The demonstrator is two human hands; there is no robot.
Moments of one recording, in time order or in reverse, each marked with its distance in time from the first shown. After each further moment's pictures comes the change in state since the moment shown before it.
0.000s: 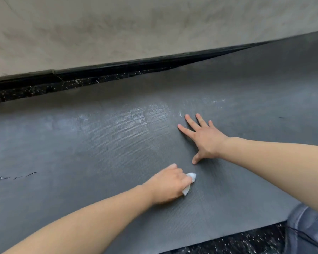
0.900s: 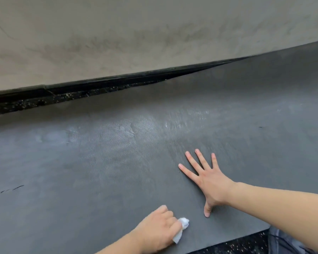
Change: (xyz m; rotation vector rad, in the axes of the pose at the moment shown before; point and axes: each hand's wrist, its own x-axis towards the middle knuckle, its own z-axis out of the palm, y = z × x) left_hand -0.046 0.064 0.039 -0.006 0.056 0.027; right_hand -0.081 0.015 0.075 -0.132 -0.127 -0.049
